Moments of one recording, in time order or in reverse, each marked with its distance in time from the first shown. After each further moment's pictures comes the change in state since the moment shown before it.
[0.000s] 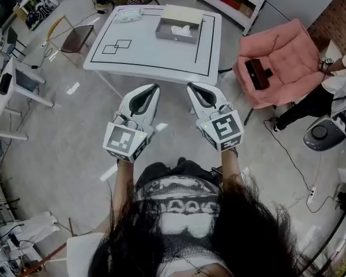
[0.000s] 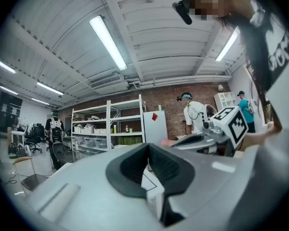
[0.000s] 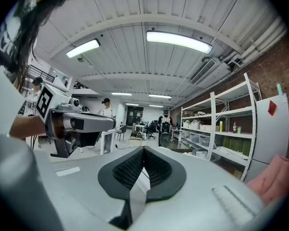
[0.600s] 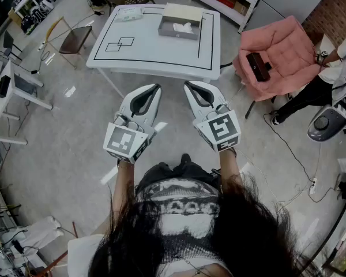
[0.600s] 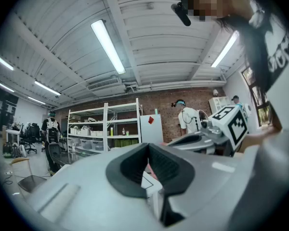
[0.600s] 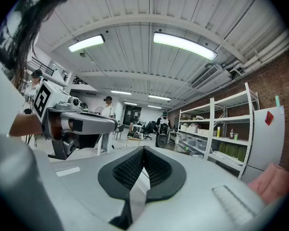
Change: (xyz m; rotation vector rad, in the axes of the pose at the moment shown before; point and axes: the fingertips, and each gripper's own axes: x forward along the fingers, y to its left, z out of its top) left arm -0.060 0.011 0.007 0.007 -0.049 -0.045; right arm 0.005 0.066 0.024 -0.053 -0.009 -0.044
